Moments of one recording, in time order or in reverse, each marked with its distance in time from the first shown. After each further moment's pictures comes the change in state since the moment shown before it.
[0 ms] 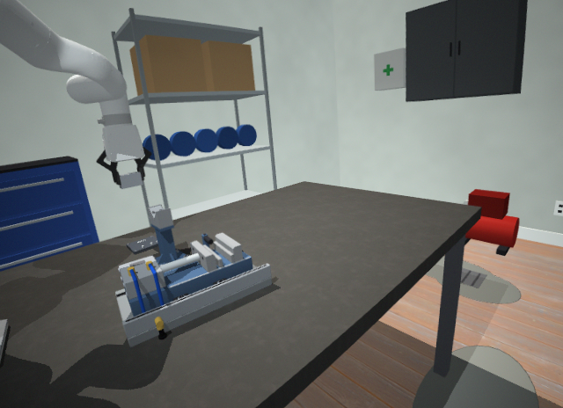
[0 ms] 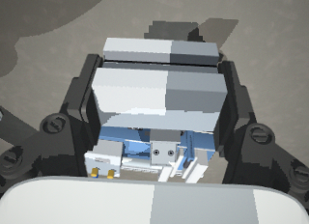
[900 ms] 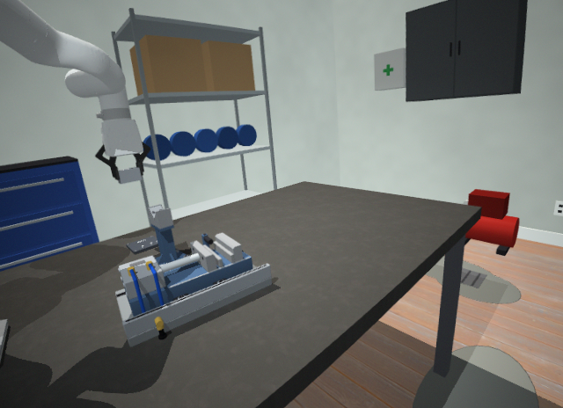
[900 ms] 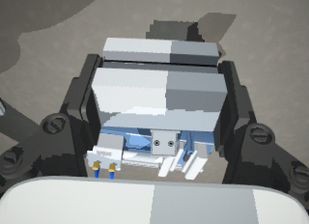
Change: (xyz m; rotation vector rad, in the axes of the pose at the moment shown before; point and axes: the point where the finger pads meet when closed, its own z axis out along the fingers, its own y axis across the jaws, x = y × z) arm 0.000 0.000 -0.015 0.000 -0.001 0.000
